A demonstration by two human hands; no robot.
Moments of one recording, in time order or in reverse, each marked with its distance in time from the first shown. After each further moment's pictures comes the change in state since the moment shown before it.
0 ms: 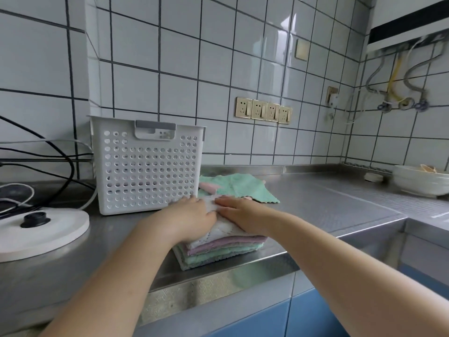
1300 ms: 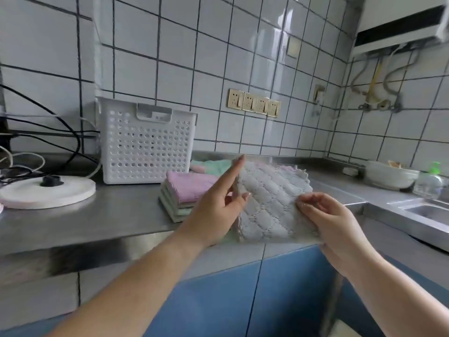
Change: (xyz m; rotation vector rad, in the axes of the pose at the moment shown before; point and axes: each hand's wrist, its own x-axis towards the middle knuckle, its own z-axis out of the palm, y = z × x) left_hand -0.095 0.082 0.033 -1.033 0.491 0.523; right_hand -0.190 0.036 -0.003 1.140 0.736 0.190
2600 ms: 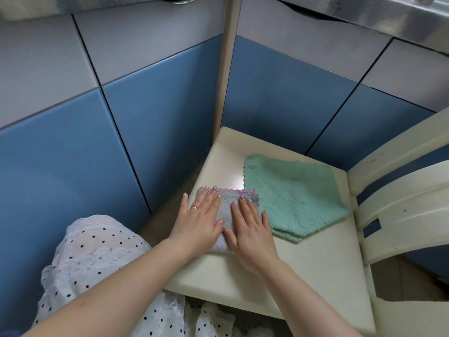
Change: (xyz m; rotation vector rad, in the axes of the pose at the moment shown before) left_hand -0.225 -0.168 0.300 0.673 -1.087 0.004; right_hand -0.227 0.291 -0.156 -1.500 -0.144 0.570
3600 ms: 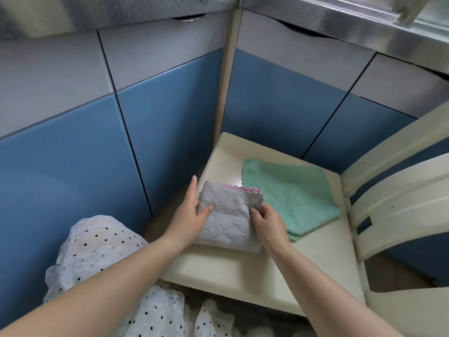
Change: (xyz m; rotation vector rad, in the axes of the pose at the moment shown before) left_hand -0.028 -0.006 -0.027 -1.190 0.139 -0.221; right_hand -0.002 0.011 -0.033 0.785 0.172 0.408
